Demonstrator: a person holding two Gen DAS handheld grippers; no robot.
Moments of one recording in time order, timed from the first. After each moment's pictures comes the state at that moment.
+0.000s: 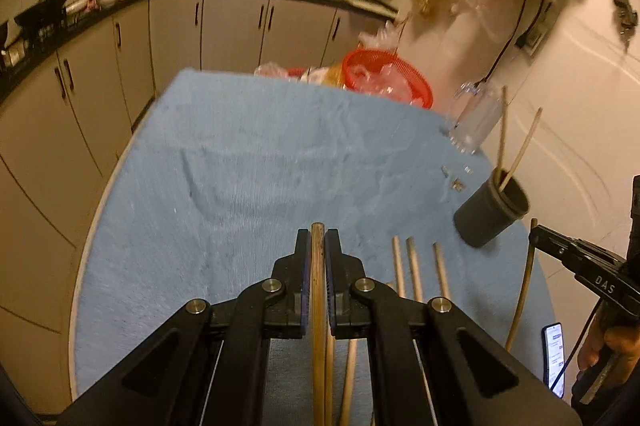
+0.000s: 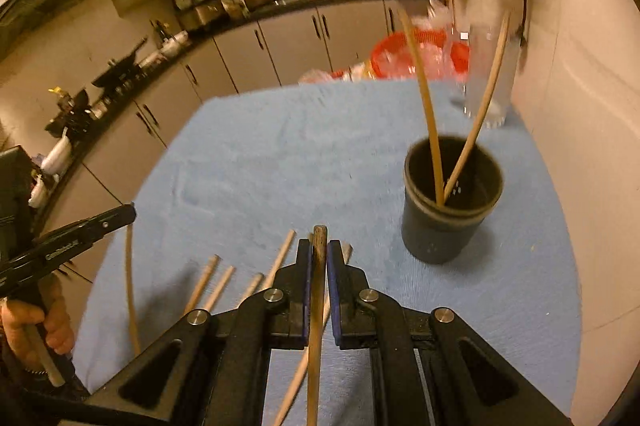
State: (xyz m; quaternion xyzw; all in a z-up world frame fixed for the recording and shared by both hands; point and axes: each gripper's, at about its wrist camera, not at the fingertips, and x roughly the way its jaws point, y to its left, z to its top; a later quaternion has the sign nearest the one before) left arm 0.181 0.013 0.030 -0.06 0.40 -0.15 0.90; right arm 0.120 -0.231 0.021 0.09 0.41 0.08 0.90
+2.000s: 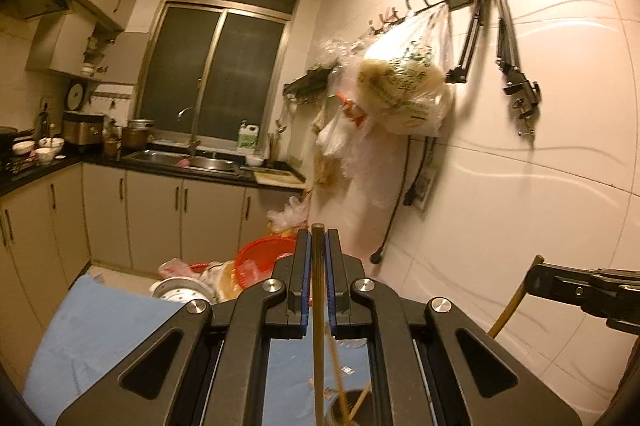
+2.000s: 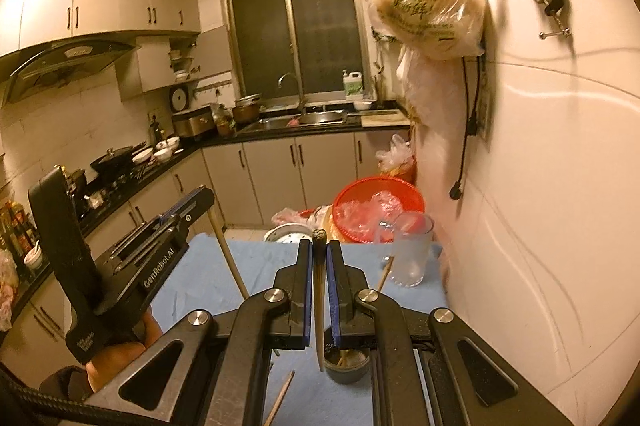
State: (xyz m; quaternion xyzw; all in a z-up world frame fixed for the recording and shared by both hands) left arm 0.201 -0.171 0.184 -0.07 0.10 -0.25 0.96; right arm 0.080 -0.305 0.212 0.06 0.23 0.02 0.97
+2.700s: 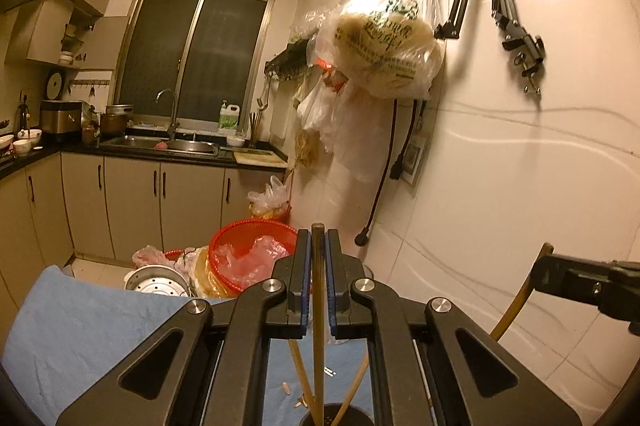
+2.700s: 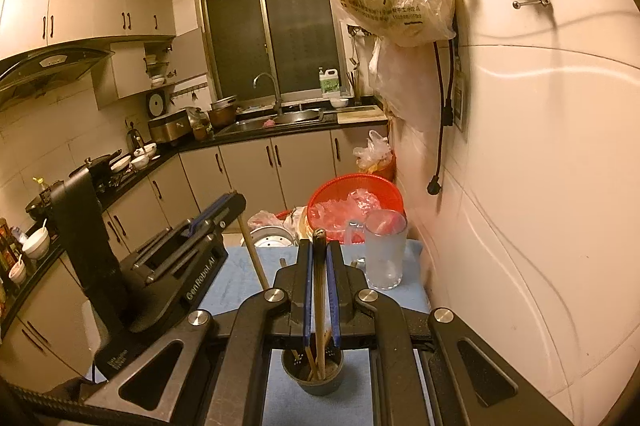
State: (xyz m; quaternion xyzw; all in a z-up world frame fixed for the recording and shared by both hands) left arm 0.241 -0.228 0.146 -0.06 0.13 -0.27 0.95; right arm 0.103 -0.339 0.192 0.07 0.23 -0.01 0.97
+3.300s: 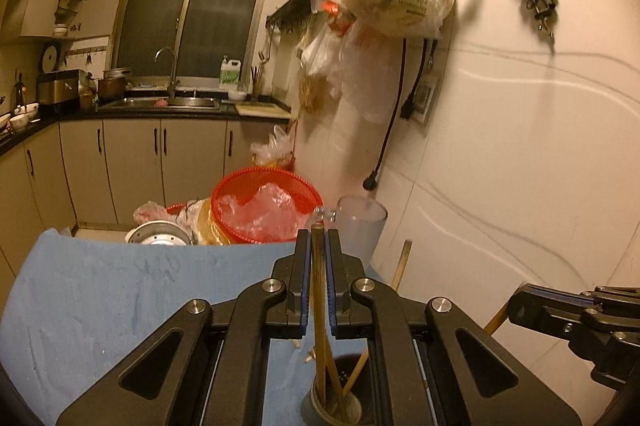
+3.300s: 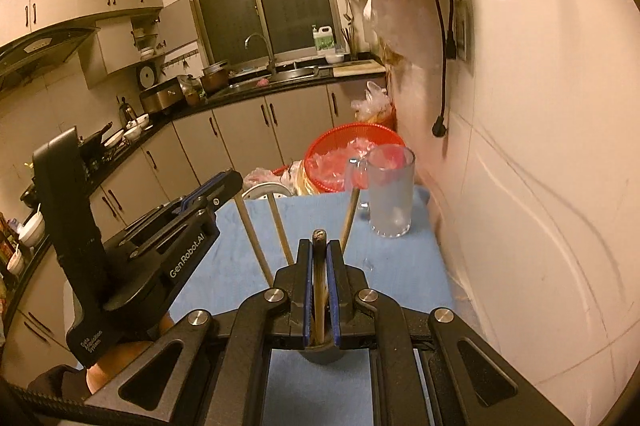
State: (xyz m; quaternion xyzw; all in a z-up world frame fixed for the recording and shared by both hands) left arm 0.247 -0.224 0.094 -0.03 0.21 -0.27 0.94; right arm 0.119 -0.337 0.122 0.10 0.30 -0.01 0.95
